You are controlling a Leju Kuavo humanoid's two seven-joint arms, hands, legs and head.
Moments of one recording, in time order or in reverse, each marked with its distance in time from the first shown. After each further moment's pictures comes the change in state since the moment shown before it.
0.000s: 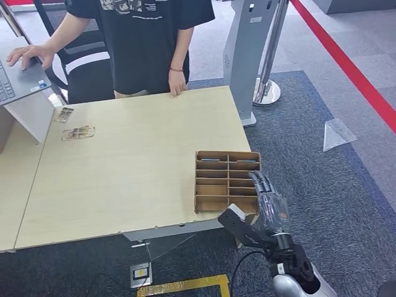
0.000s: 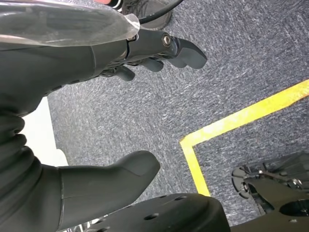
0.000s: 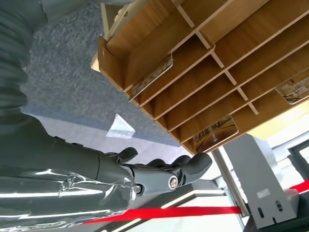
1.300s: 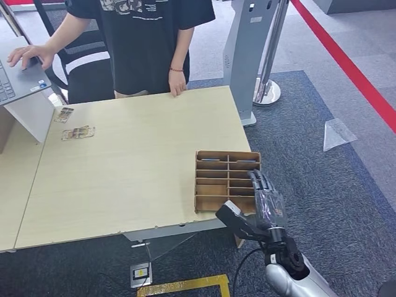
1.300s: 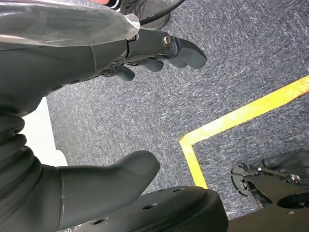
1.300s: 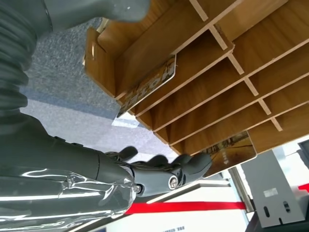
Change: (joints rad) left arm 0.000 -0.009 0.000 0.000 -0.010 0.004 0.002; right arm -0.093 0.018 0.020 0.228 0.026 -0.099 -0.043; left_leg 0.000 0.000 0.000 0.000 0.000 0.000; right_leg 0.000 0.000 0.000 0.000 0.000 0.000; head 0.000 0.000
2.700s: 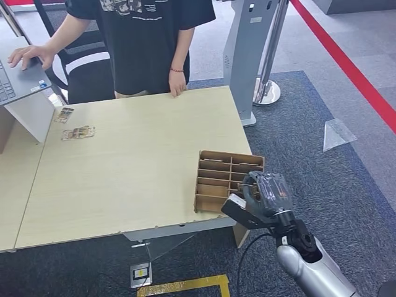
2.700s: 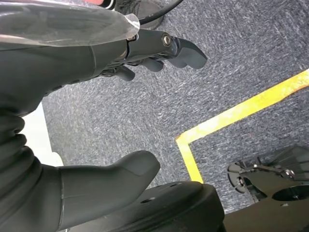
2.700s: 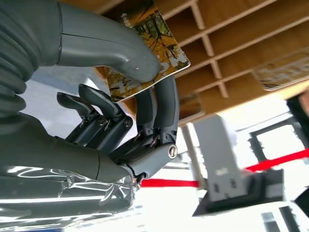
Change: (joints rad) left arm 0.000 0.000 0.000 0.000 -0.006 -0.017 -0.020; right arm -0.061 -0.046 -0.093 -0.037 -0.002 0.152 -0.224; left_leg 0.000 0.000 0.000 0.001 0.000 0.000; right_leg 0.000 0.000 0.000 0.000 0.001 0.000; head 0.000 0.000
